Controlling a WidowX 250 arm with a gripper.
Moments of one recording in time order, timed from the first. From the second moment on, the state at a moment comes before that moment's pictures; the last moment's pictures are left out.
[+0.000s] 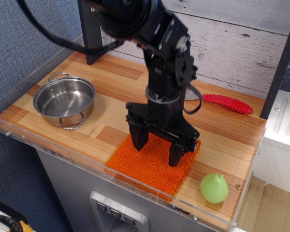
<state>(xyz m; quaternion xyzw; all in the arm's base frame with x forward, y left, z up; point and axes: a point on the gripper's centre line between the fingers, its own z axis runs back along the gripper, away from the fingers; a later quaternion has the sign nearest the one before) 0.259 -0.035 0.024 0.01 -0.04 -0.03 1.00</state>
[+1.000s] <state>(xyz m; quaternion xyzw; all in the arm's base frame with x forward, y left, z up) 0.260 -0.023 0.008 -0.02 -0.07 0.09 0.99</state>
